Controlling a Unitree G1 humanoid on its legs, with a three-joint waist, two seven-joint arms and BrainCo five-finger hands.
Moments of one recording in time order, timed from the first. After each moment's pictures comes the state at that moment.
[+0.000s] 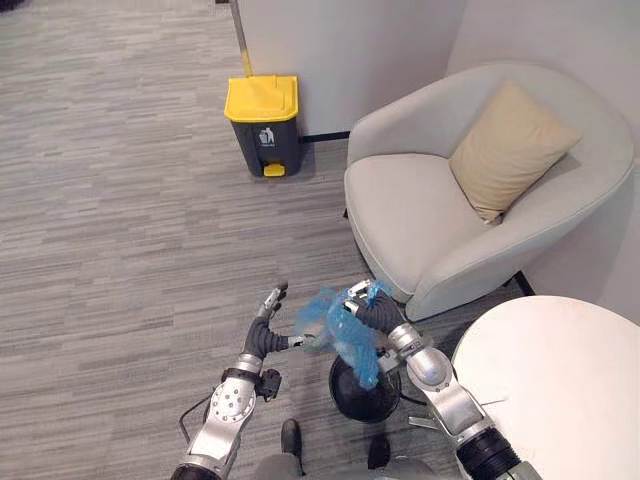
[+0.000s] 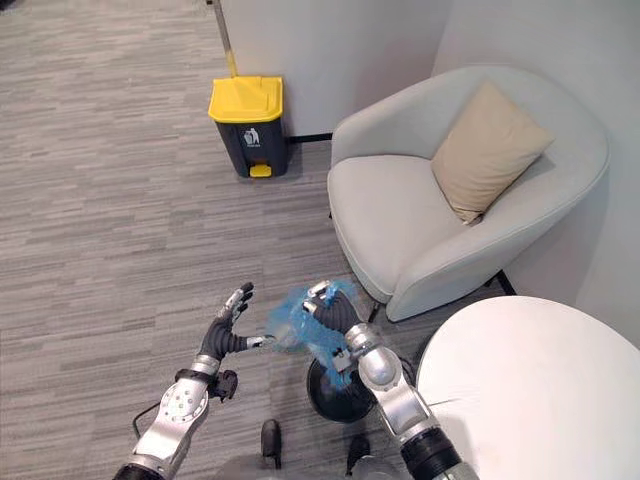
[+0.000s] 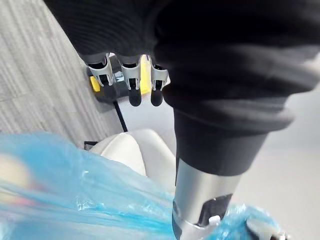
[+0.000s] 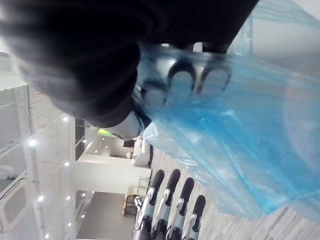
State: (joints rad) left arm 0.10 0.24 -0.28 0.23 0.08 -0.31 0.09; right arm -0.11 -0.18 0.41 0.13 -0.06 -0.19 0.03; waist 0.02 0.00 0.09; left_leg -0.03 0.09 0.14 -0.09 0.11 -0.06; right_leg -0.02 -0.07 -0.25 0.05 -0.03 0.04
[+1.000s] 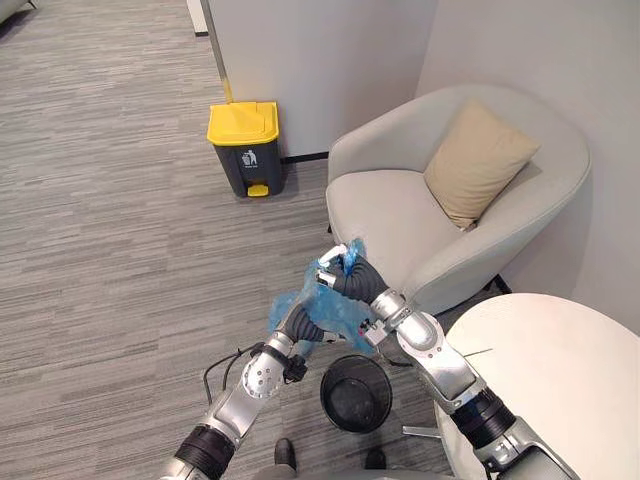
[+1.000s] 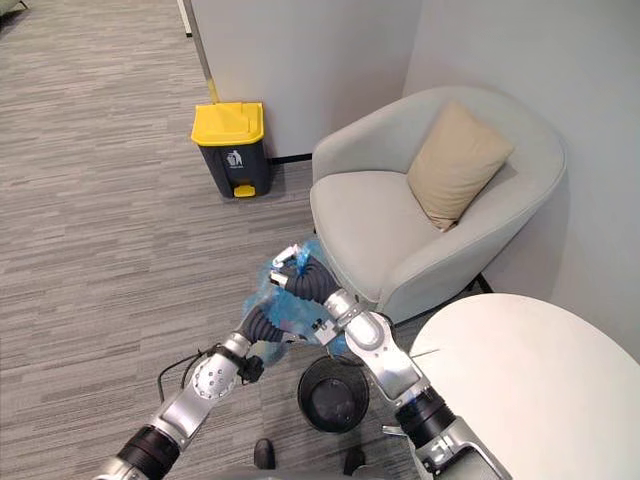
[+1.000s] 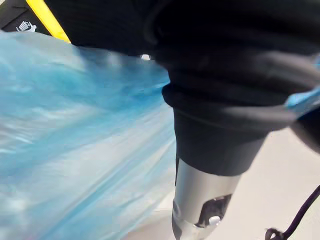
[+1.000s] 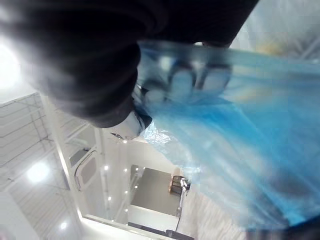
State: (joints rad) left arm -0.09 0.27 -0.42 0.31 0.27 -0.31 0.09; right arm -0.31 -0.22 0.54 -0.03 0.15 -0.19 0.11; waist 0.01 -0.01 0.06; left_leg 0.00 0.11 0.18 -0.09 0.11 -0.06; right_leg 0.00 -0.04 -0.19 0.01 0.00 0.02
